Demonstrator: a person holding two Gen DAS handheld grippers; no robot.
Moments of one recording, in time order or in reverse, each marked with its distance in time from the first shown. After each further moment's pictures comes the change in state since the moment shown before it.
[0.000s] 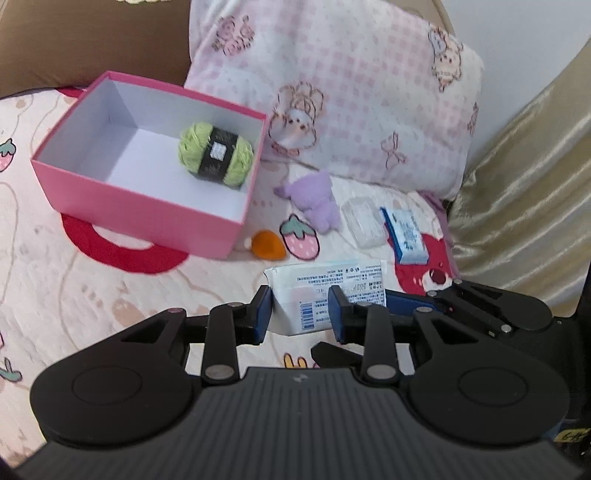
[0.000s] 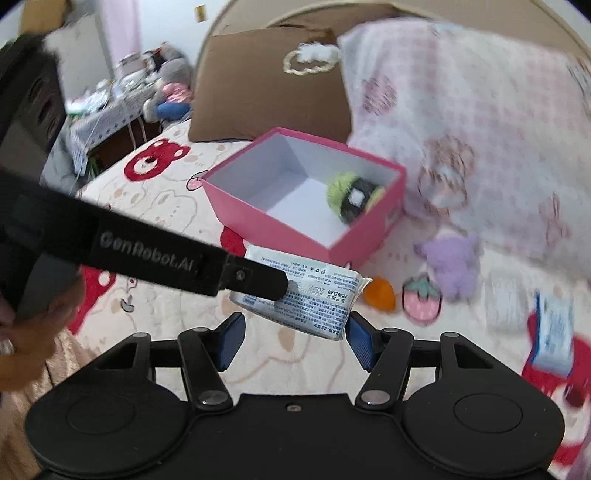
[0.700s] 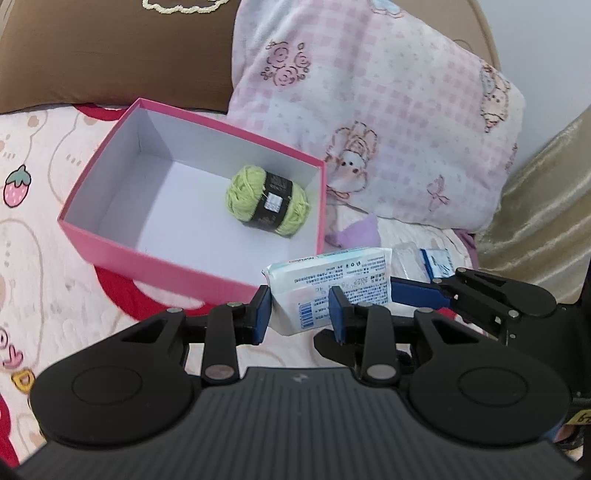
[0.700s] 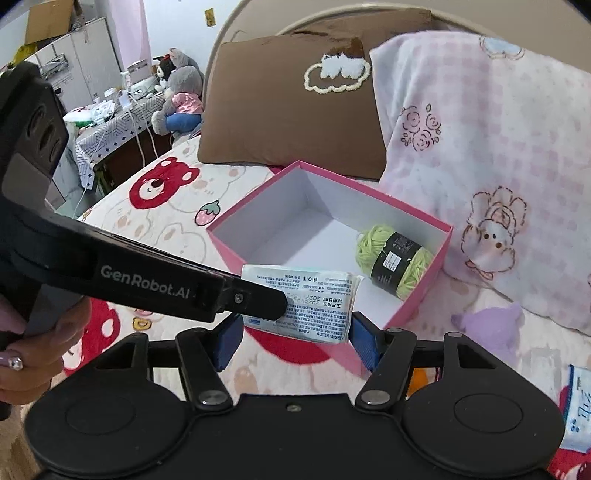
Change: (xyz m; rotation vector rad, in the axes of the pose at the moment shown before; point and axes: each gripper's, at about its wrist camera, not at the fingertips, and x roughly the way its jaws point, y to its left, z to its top) left arm 0.020 0.070 0.088 -0.045 0.024 0.042; right arm 0.074 -0.011 0.088 0.063 0.024 0.068
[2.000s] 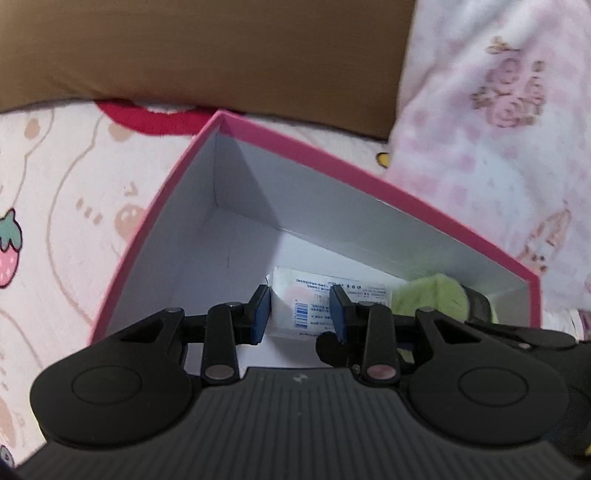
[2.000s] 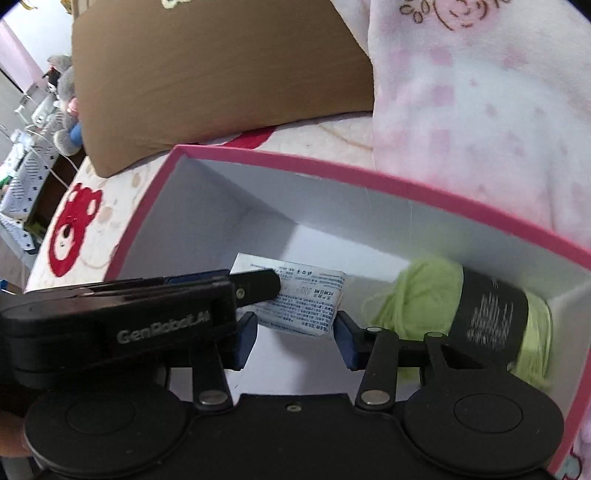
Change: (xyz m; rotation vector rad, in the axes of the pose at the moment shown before) left arm 0.174 0.144 0.122 -0.127 0.046 0.203; right arm 0.244 -0.075 0.089 0.318 0.212 0.004
